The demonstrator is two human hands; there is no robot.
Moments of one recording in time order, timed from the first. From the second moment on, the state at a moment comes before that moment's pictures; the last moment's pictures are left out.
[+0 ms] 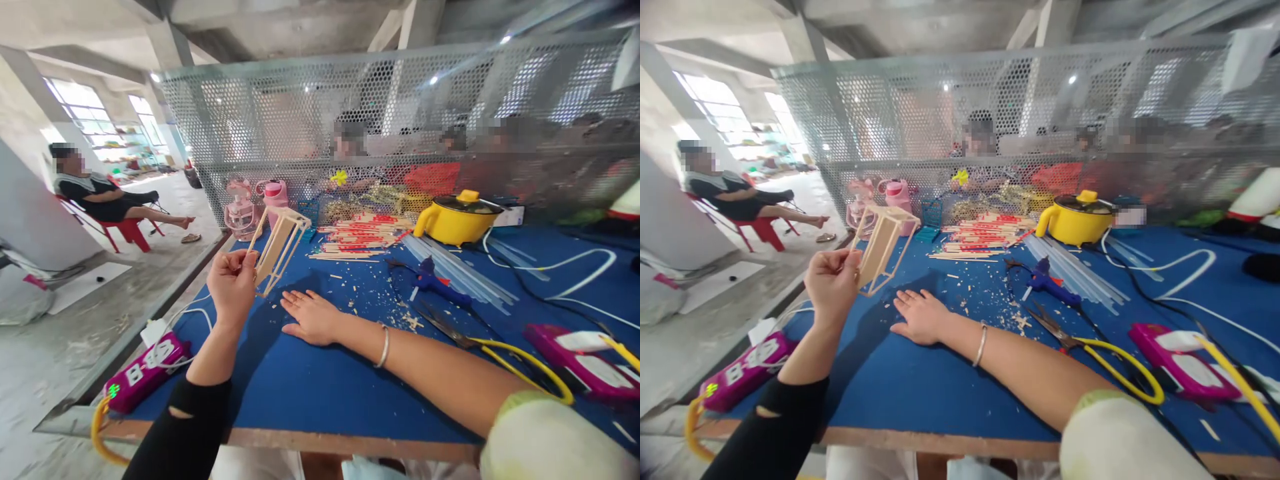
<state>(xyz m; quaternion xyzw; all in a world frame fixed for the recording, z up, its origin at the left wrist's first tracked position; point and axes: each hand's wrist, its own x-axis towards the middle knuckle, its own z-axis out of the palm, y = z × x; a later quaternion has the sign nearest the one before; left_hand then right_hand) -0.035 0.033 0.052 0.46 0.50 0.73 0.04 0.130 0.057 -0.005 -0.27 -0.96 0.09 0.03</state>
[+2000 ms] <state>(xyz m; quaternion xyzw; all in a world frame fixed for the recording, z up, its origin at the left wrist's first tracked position) 0.035 0.027 0.025 0.78 0.50 0.35 -0.11 0.241 -0.020 0.001 -0.32 -0.93 0.15 0.04</state>
